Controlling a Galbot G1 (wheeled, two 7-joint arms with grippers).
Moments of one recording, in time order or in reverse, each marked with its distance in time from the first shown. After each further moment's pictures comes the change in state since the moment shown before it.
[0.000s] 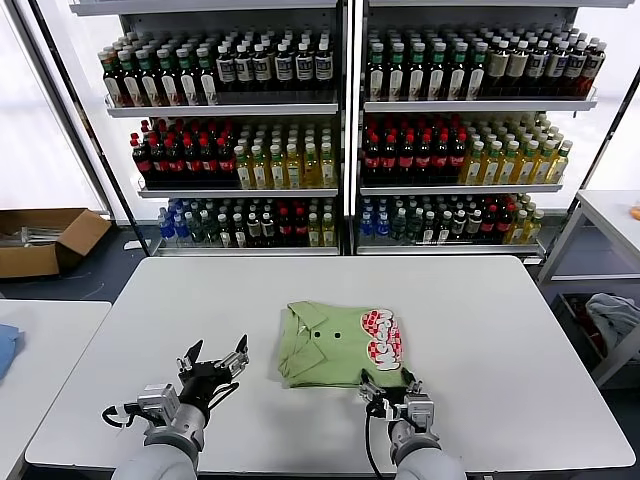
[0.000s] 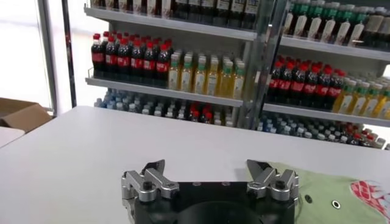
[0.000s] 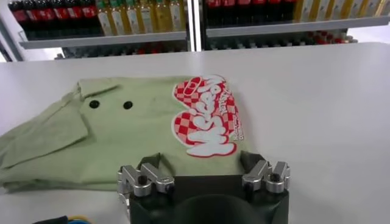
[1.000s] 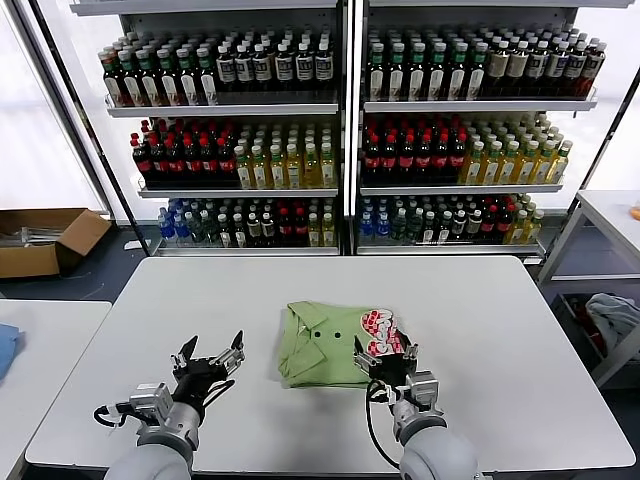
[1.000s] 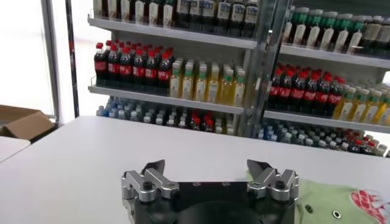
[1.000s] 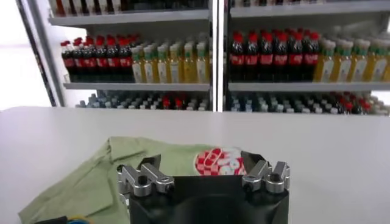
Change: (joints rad) left arm 0.004 0.007 -0.015 -0.028 -0.001 0.002 -0.001; right arm 0.069 -0.014 0.011 0.043 -0.069 0.041 -0.122
